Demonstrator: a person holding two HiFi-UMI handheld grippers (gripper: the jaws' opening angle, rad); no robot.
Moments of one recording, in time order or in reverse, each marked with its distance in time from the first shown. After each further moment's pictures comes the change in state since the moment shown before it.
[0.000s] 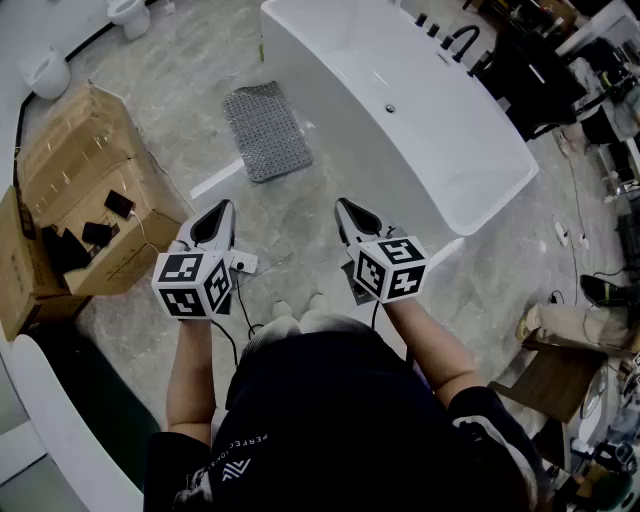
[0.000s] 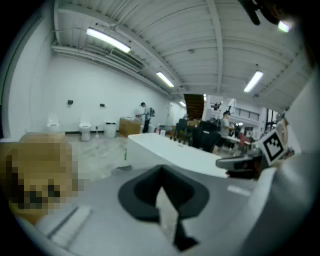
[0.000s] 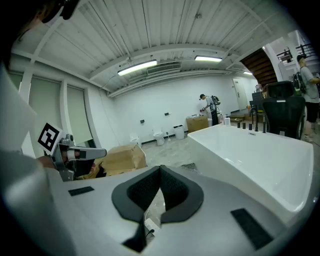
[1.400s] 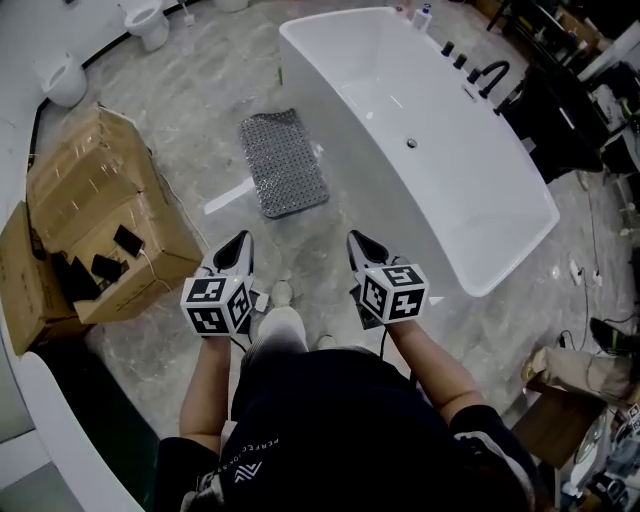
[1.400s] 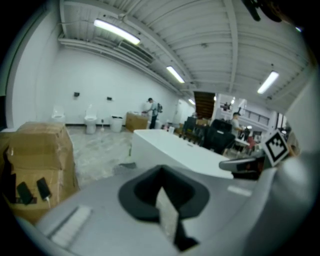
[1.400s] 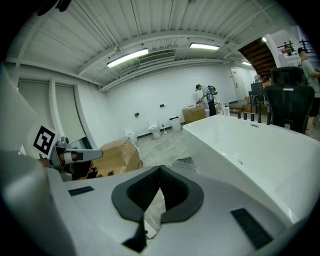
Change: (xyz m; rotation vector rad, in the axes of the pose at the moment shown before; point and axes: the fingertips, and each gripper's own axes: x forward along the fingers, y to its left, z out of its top) left arm 0.119 0.039 -0.005 -0.086 0.052 0.047; right arm 0.096 -0.085 0.005 0.050 0.109 -0.034
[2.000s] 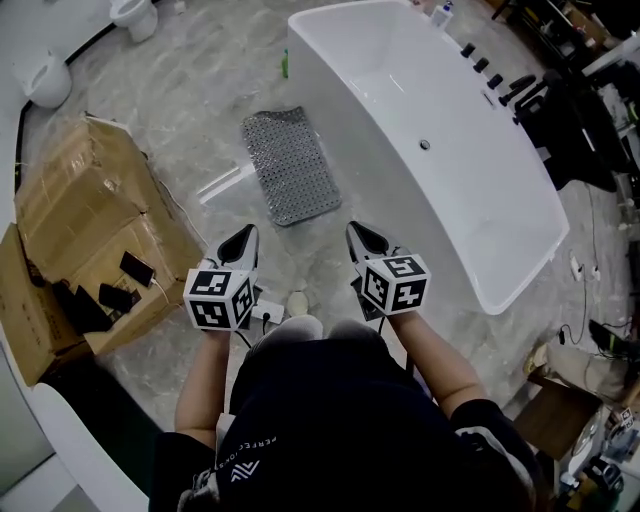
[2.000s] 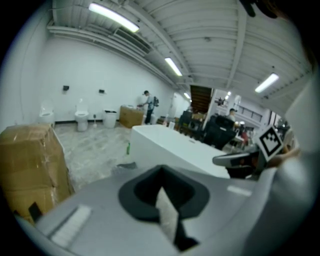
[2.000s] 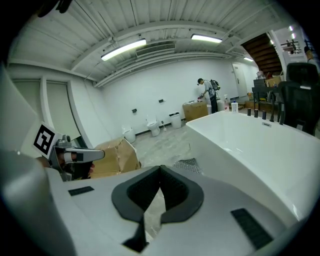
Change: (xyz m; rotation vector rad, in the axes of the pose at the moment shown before) left arm 0.089 0.110 0.046 0.030 0.080 -0.092; right arm 0.144 0.019 0.054 0.009 0.051 -0.013
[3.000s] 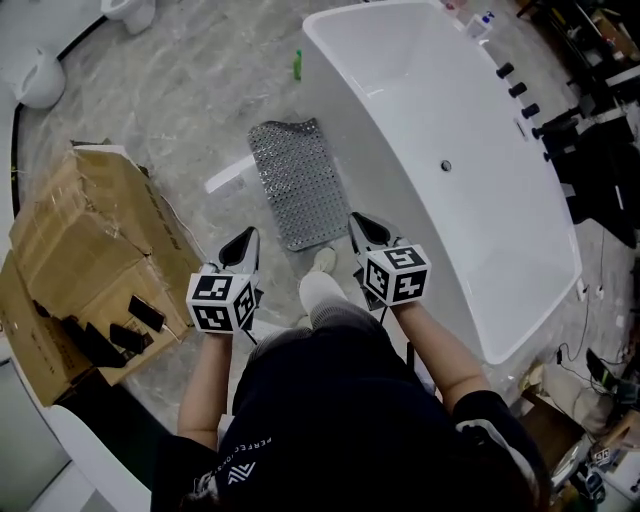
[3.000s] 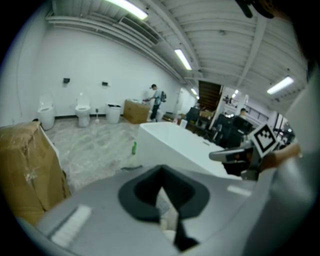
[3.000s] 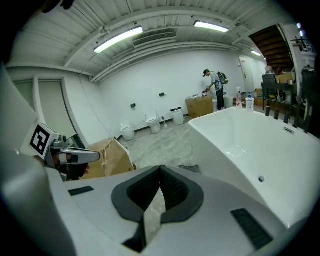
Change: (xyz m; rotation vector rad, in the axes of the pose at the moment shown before) left arm 0.146 0.114 0.069 -0.045 0.063 0.033; right arm 0.186 -0.067 0.097 -0.016 0.069 0.033
